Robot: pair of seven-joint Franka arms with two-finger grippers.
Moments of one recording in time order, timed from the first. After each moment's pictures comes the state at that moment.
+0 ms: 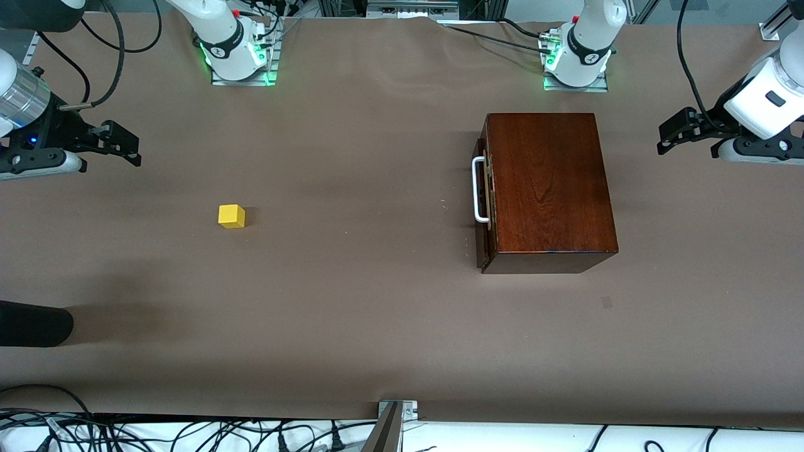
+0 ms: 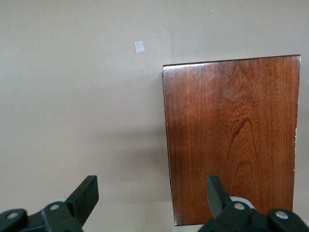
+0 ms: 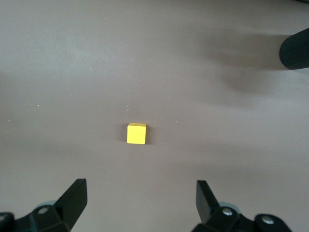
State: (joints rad) left arm -0.01 -0.04 -0.04 -1.67 0.01 1.55 -0.01; right arm 0.13 -0.02 -0.08 -1.71 -0.01 1.71 -0.08
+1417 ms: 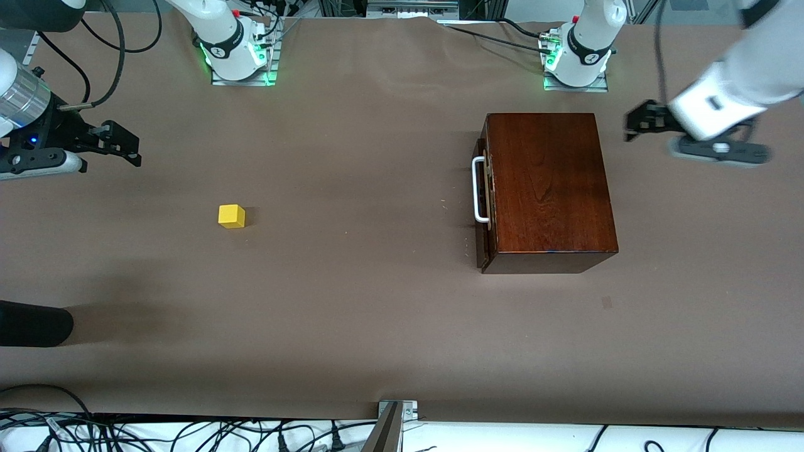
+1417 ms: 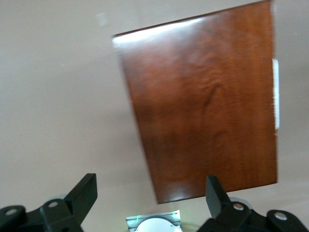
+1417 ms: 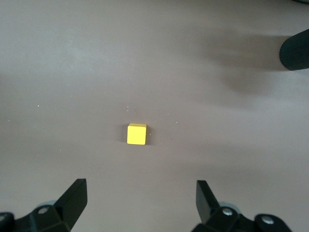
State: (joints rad) left arm -0.03 0.00 -0.21 -1.67 0.01 1.48 -0.04; right arm 0.13 -0.02 -0.08 -1.71 -0.01 1.72 -0.08
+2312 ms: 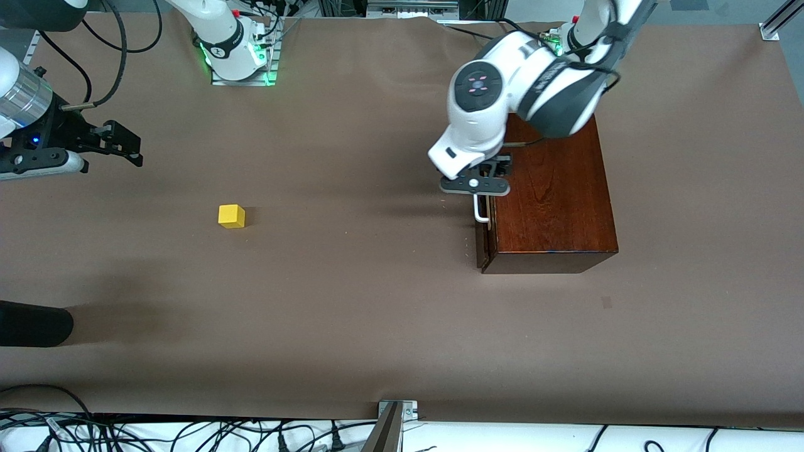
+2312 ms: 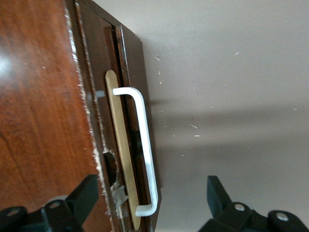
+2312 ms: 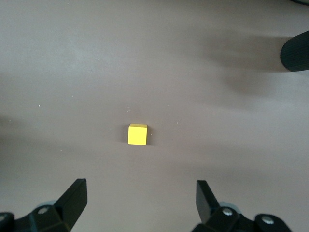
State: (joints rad) left arm -0.33 0.38 -0.41 -1.67 0.21 1.80 -0.70; right arm 0.13 -0.02 -0.08 -1.71 -0.01 1.72 -0.08
